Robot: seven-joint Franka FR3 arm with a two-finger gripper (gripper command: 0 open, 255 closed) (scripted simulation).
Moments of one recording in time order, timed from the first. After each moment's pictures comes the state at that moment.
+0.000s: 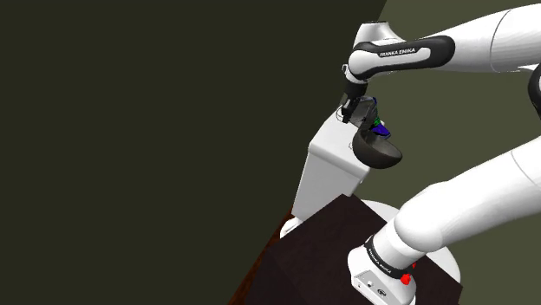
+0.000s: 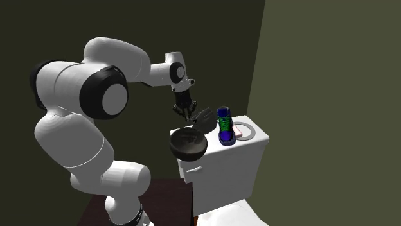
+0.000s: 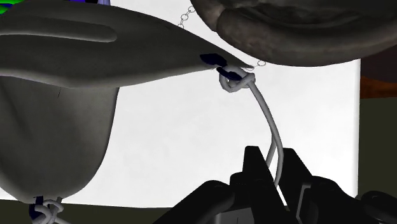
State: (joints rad) arm -0.11 -0.27 -0.28 -2.27 -0.29 1.96 -0.46
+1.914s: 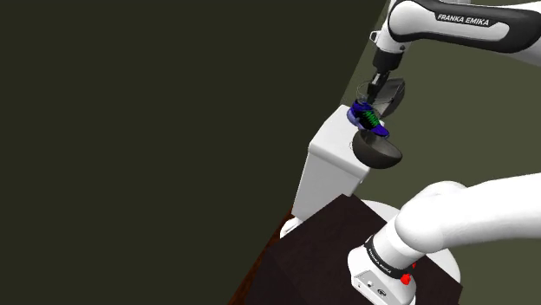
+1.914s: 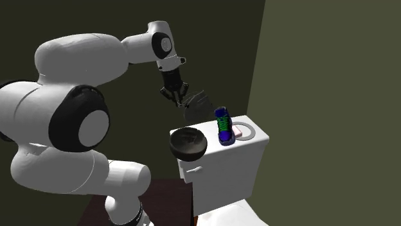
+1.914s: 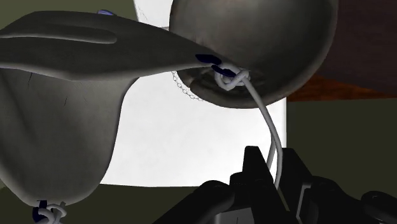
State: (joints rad) arm -0.09 -0.55 -0.22 -2.20 -0.30 1.63 -0.46
